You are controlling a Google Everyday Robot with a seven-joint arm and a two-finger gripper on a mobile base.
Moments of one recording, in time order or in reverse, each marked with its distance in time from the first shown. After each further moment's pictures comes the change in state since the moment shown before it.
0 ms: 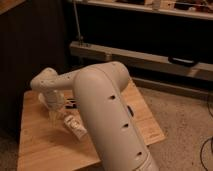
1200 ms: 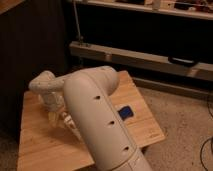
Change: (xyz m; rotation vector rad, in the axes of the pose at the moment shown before) arm -0.016 0.004 0.027 -0.022 0.074 -0.038
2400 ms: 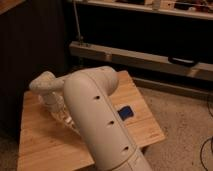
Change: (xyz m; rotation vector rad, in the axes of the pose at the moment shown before) arm 0.008 0.000 0.001 -0.002 0.011 0.000
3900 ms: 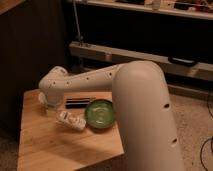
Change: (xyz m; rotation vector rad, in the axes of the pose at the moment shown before) arm 0.001 0.031 -0.095 0.057 -0.537 -0.355
